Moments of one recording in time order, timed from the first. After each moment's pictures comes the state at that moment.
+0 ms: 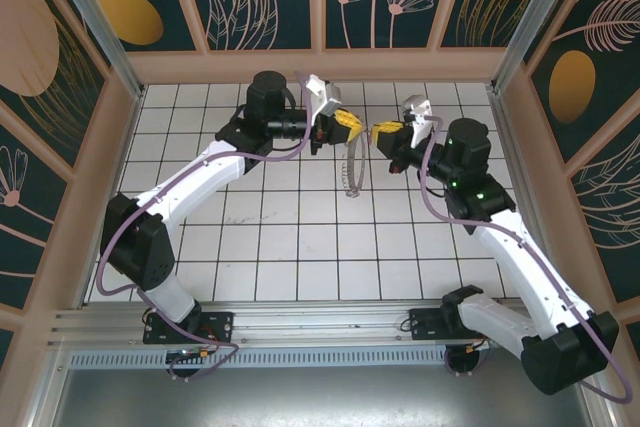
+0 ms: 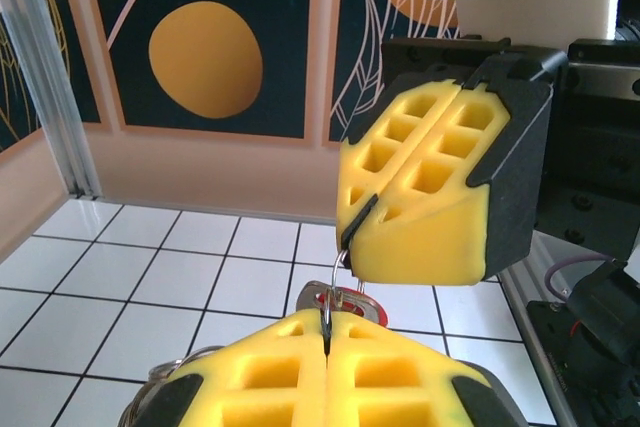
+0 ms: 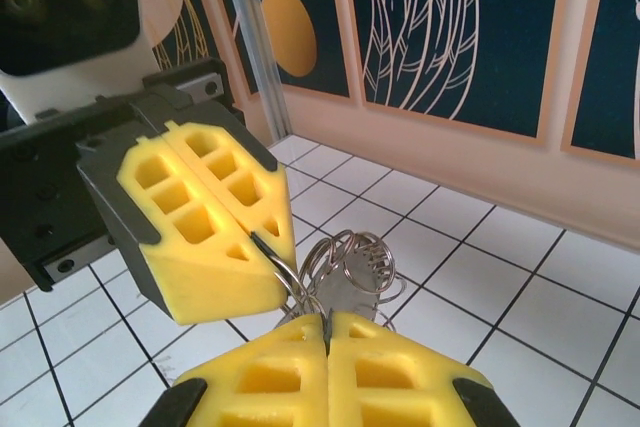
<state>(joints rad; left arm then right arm) -0.60 1.67 1.43 0.07 0.92 0.07 0.38 0.98 0.95 -0.09 -0.47 0.09</state>
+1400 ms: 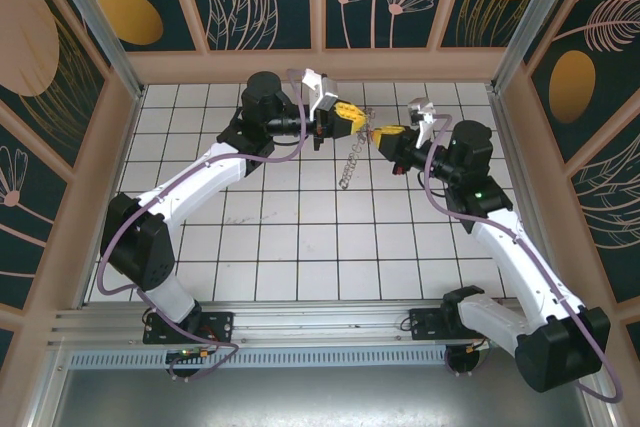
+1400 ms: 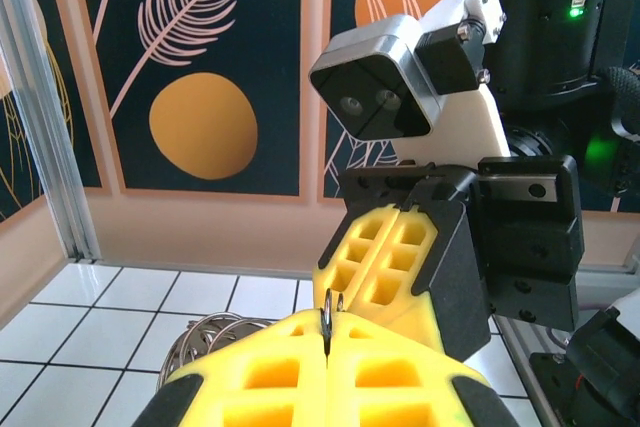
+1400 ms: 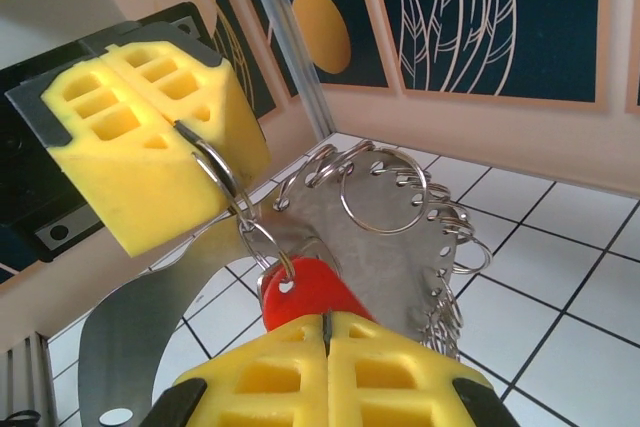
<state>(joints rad) -0.61 1.67 1.41 0.29 0.94 -0.06 0.31 1.01 0.87 0.02 -0.64 0.24</state>
